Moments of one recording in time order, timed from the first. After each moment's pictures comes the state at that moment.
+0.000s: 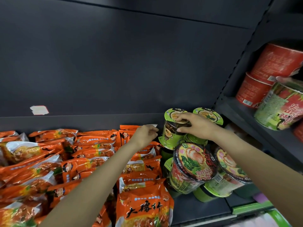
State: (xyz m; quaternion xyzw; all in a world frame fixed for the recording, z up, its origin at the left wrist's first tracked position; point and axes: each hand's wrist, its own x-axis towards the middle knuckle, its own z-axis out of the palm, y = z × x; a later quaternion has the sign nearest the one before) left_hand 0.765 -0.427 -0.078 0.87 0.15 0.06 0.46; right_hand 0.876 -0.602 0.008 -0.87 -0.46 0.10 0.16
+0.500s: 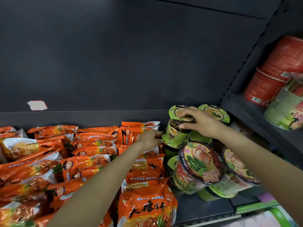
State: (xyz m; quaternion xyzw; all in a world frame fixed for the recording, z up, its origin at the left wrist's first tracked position) left_hand 0.788 -0.424 -0.116 0.91 0.16 -0.05 0.37; right_hand 0.879 -0.596 0.004 -0.86 -0.46 0.09 0.20
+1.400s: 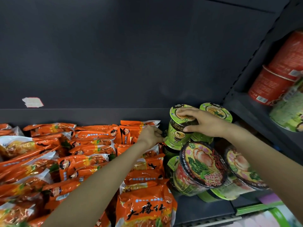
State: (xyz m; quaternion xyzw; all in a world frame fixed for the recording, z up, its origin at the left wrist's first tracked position) left_hand 0.795 -0.430 -0.118 0.85 0.22 0.03 0.49; right_hand 0.884 -0.597 0.009 -0.84 -0.49 0.17 0.16
